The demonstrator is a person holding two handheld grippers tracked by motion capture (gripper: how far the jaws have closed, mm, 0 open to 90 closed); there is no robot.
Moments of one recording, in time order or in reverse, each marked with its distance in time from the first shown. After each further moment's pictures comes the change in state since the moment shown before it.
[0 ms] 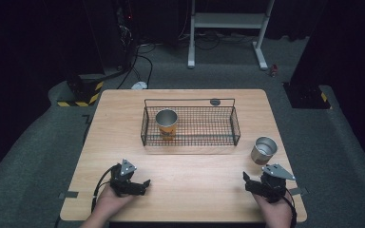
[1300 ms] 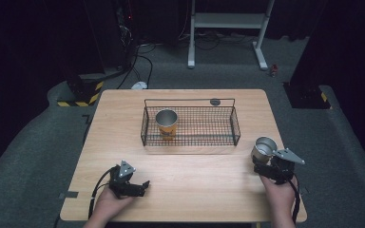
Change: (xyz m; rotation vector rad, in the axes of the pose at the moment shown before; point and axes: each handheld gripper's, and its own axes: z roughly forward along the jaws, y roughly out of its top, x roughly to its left) left arm 0.000 -0.004 -0.003 -0.010 0.002 0.000; right arm -0.046 0.022 0.030 -0.037 -0.065 0.089
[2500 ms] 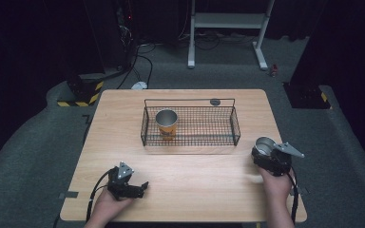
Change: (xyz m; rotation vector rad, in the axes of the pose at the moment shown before) left arm -0.001 -0.004 -0.004 0.003 0.011 -0.010; right arm -0.011 0.005 0.028 -0.034 0.026 0.083
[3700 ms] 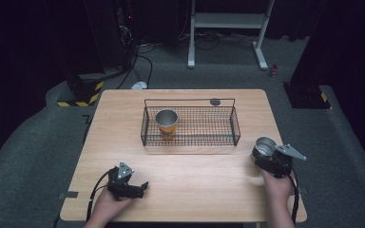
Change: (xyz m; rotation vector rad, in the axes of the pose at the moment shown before) left arm 0.000 0.000 0.000 -0.001 0.001 0.001; right arm 0.000 -0.002 -0.007 -0.033 0.015 -0.007
